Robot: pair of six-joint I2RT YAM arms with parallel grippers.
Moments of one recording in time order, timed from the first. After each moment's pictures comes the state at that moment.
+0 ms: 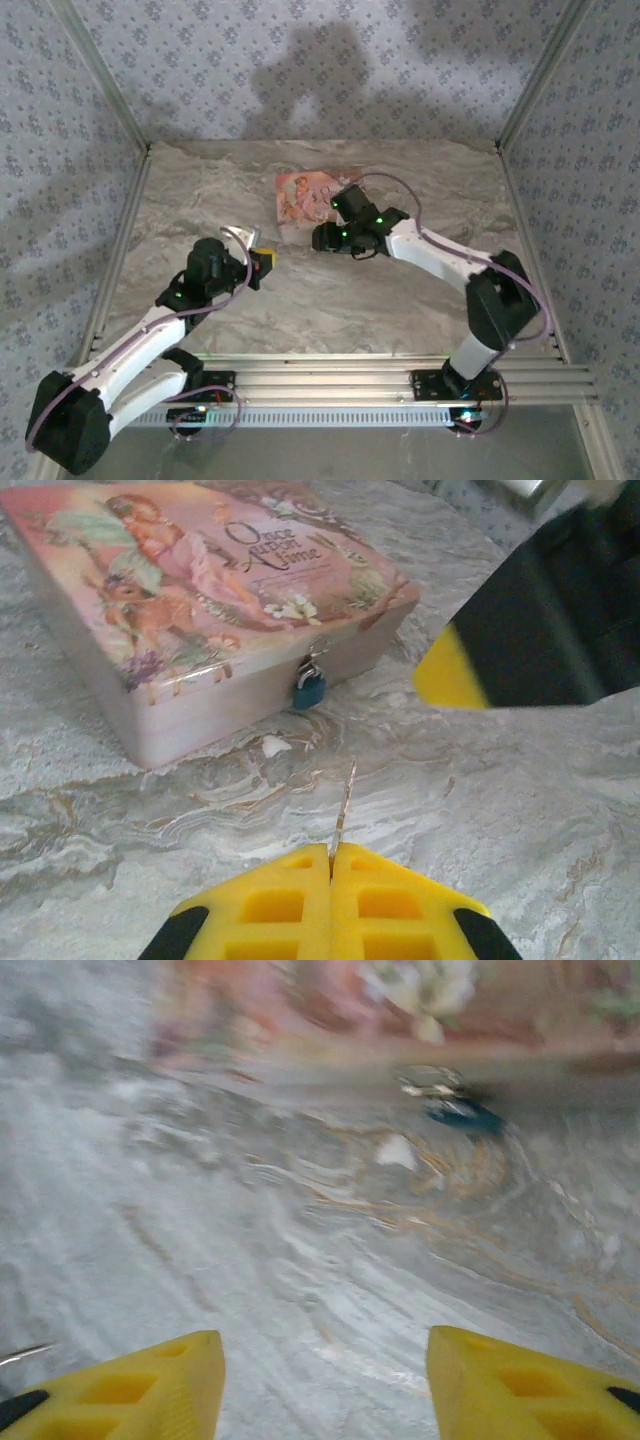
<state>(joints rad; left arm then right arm) -0.50 0.89 0.46 0.01 0.30 -0.22 0.72 1.59 1.22 -0.52 -0.15 0.65</state>
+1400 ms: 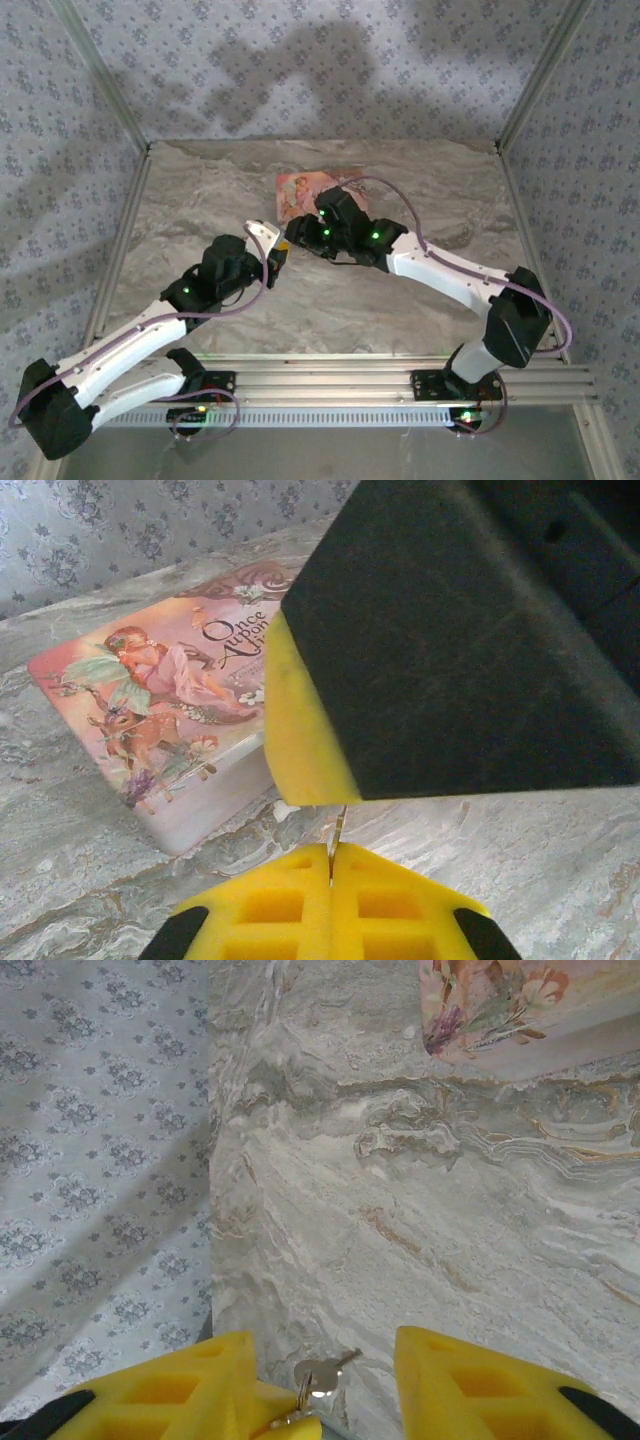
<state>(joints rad) -0.76 0.91 0.63 -0.10 -0.02 -0.07 0.87 1.54 1.26 -0.35 -0.15 1.11</state>
